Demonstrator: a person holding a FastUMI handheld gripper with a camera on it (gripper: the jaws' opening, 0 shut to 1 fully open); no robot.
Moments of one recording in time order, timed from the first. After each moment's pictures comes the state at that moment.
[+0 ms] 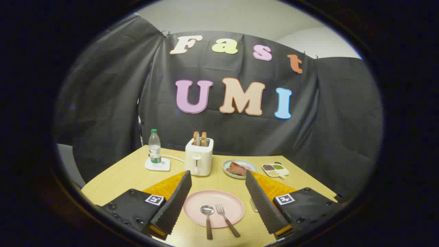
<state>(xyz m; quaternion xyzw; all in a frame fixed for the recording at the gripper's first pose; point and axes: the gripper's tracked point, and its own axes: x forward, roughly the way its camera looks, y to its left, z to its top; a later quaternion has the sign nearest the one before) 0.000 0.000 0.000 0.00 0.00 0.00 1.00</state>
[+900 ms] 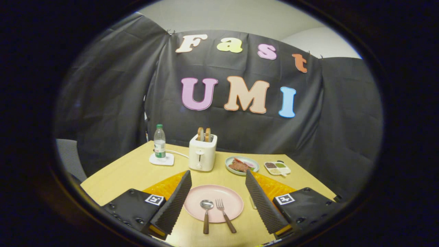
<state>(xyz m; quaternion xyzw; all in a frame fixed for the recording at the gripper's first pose) -0.015 -0.005 -0.013 -0.01 0.01 0.03 1.00</state>
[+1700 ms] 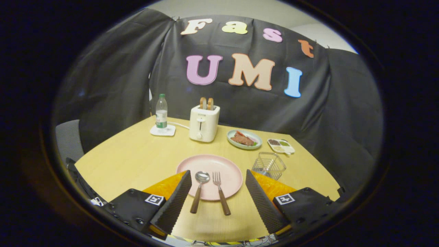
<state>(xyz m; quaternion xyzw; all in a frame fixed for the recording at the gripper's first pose) -0.016 -0.027 -0.132 -0.04 0.11 0.05 0.99</state>
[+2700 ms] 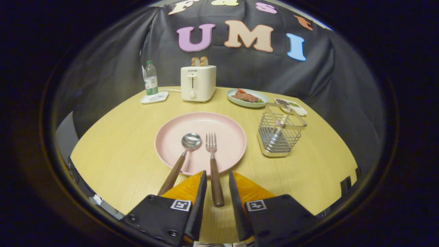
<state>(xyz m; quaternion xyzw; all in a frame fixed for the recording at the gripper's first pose) 0.018 -0.043 -0.238 0.00 0.23 0.07 0.97</state>
